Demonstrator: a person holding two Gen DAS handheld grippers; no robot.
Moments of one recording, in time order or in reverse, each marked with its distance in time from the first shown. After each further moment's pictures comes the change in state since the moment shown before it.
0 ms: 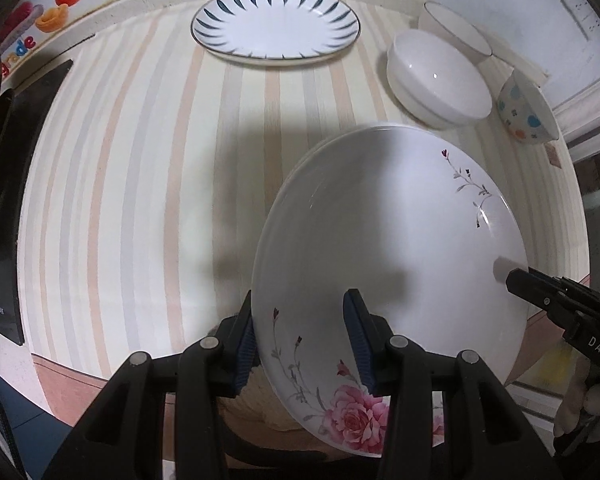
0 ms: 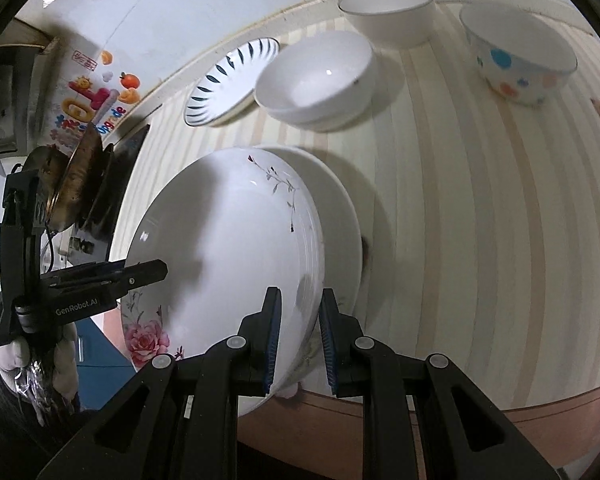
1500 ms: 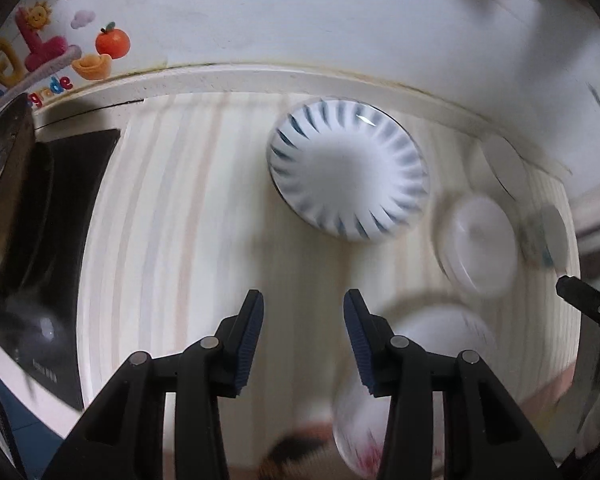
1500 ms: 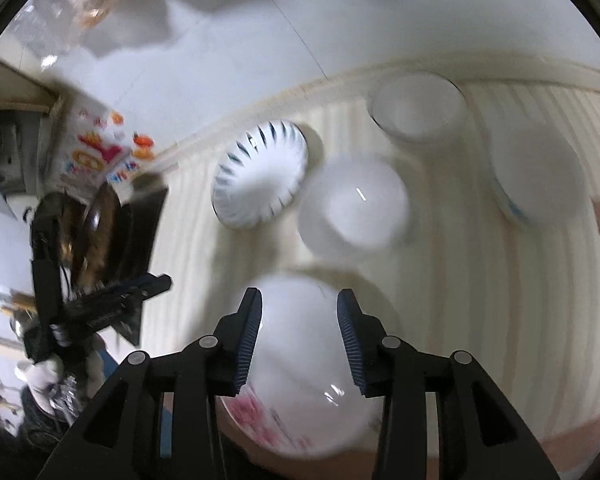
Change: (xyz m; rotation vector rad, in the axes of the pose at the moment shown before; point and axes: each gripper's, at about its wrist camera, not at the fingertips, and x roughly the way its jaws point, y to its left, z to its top) left arm -0.059 0.075 0.124 -0.100 -0.160 -0.010; right arm -0.053 0.050 0.118 0.038 -0.087 0.028
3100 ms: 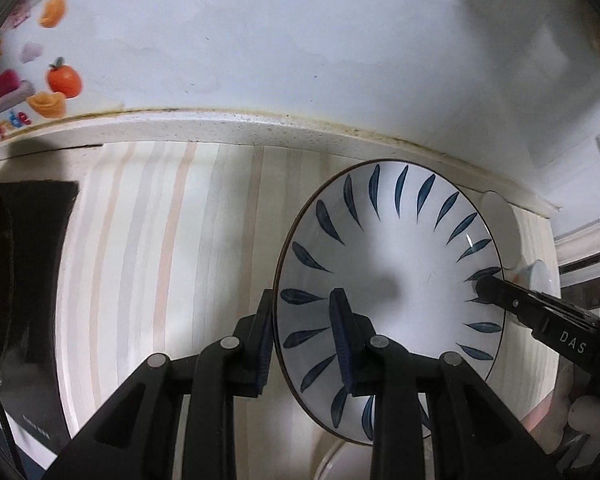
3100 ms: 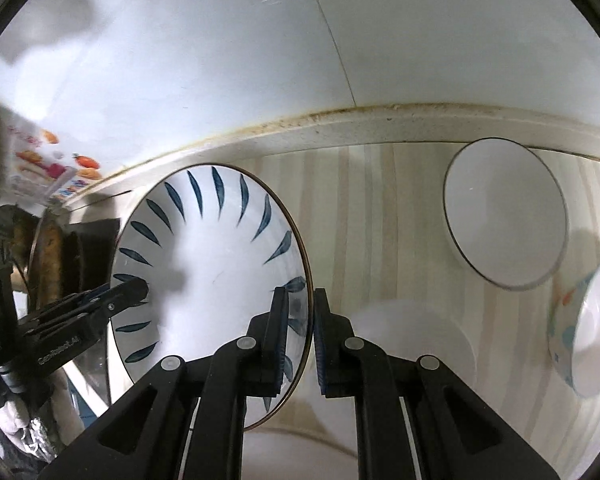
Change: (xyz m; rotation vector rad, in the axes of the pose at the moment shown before) left arm 0.009 -0.014 0.065 0.022 -0.024 -0.077; right arm 0.118 0.045 0.114 -0.038 0.075 -0.127
